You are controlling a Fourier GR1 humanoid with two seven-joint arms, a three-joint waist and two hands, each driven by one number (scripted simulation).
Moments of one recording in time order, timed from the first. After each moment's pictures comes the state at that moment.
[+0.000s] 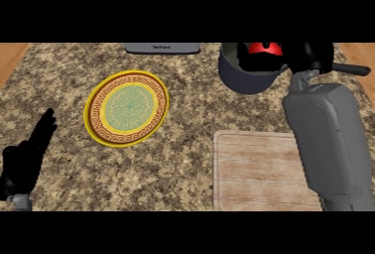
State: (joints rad) left arm 0.03 0.27 0.14 -1.57 -0.12 0.00 0.14; right arm -0.83 -0.13 -0.05 -1.40 1.00 0.08 0.35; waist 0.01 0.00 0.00
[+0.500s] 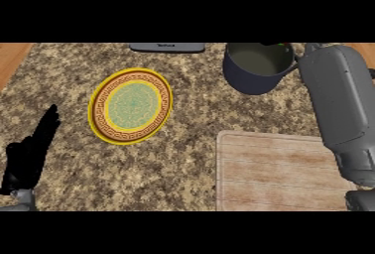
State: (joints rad) left arm 0.00 0.27 0.14 -1.55 -0.13 -0.01 0.12; right arm -1.05 -0.26 -0.19 -0.86 0.96 -0.09 0.09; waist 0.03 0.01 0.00
